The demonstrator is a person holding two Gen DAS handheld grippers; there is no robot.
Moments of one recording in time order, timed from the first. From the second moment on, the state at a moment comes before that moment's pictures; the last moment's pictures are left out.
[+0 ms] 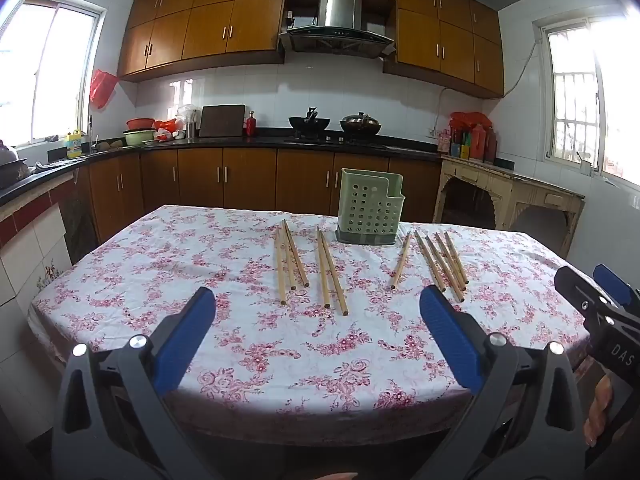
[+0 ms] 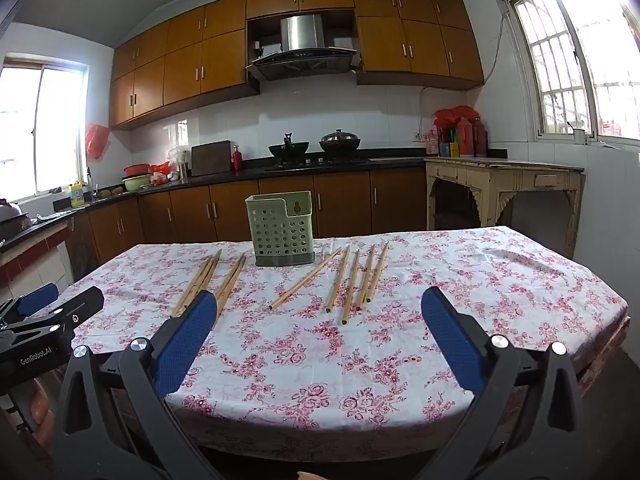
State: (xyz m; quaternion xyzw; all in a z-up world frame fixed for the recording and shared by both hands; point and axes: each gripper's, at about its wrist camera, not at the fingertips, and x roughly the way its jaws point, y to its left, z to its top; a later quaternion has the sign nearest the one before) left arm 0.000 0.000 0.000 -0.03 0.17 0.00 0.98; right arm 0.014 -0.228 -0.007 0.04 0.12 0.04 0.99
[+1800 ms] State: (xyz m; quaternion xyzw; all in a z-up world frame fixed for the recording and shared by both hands) left arm 0.000 0.000 0.000 -0.03 0.18 0.01 0.98; right arm 0.013 -0.230 -0.006 0.04 0.12 0.04 0.99
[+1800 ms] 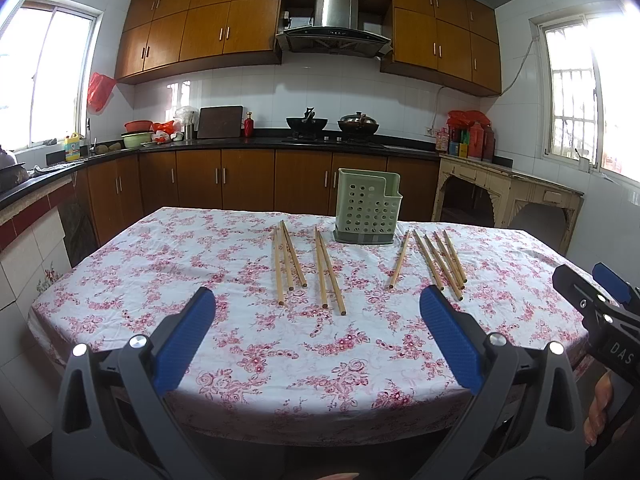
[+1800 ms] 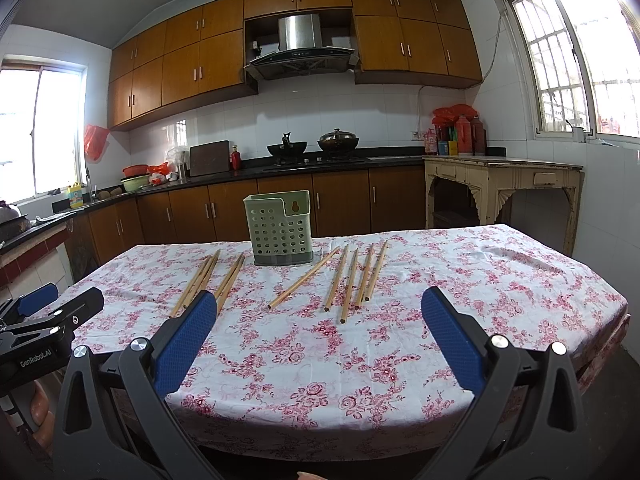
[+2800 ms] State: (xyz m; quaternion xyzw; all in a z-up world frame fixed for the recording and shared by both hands) left arm 0.000 0.000 0.000 -0.03 0.18 0.01 0.98; right arm 0.012 -0.231 -0.006 0.04 0.12 0.04 0.99
